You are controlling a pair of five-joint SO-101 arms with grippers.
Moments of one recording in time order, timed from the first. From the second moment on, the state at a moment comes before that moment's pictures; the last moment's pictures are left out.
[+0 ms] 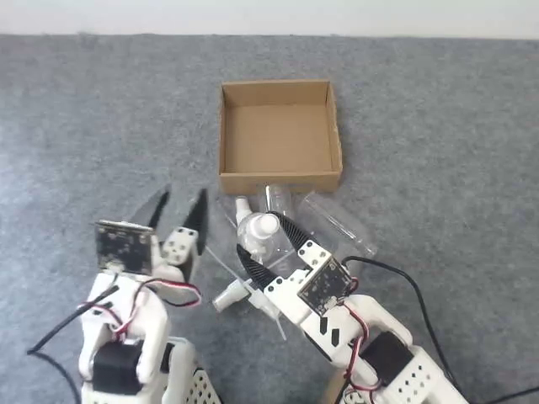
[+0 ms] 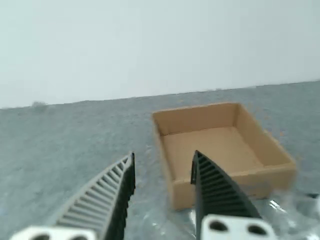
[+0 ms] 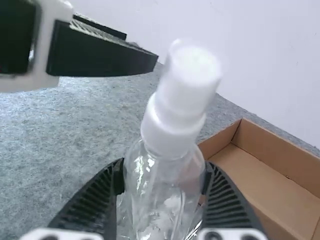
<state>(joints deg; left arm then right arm) -2.6 -103.5 75.6 56.8 2.9 -48.1 -102.7 95.0 26.3 8.7</state>
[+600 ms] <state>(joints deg) -23.6 -103.5 87.4 56.8 2.9 -43.6 -102.7 94.9 26.4 8.7</state>
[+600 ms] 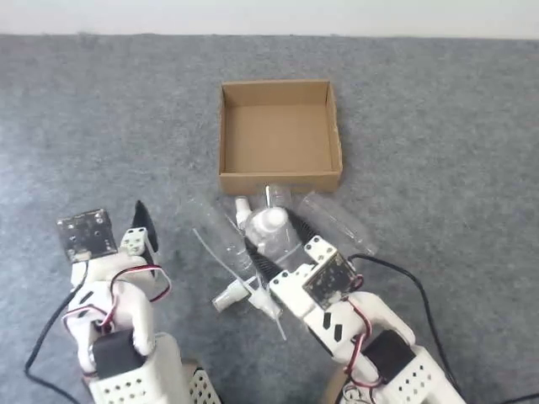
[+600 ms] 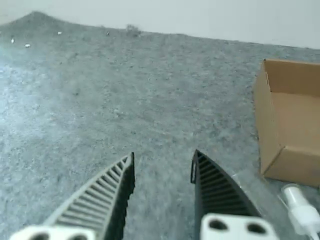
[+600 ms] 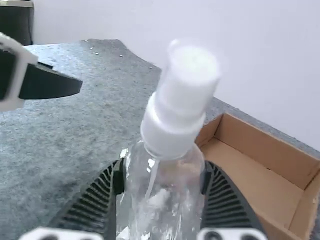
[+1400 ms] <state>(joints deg) -24.0 -103.5 87.4 56.8 3.3 -39.6 -69.1 67.9 12.7 8.7</state>
